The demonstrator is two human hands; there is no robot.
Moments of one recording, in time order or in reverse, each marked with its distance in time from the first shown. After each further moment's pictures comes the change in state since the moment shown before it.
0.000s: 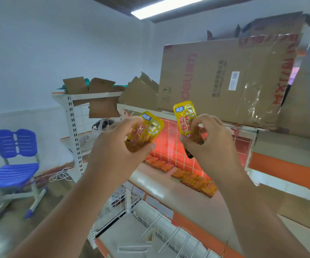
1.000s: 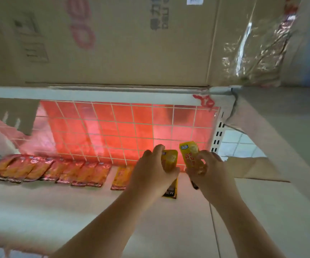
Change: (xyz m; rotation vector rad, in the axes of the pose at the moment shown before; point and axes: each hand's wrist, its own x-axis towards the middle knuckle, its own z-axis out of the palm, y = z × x) left_hand 0.061 -0.067 0.448 -0.194 -0.799 -0.017; right_hand -0.051 0.325 0.057 -0.516 -0.007 0.772
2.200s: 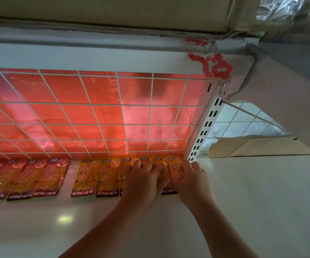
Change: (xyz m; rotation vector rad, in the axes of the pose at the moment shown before) left_hand 0.022 -0.067 0.135 0.367 -0.174 0.359; right_hand -0.008 0.089 0.099 -0.314 -0.063 0.280
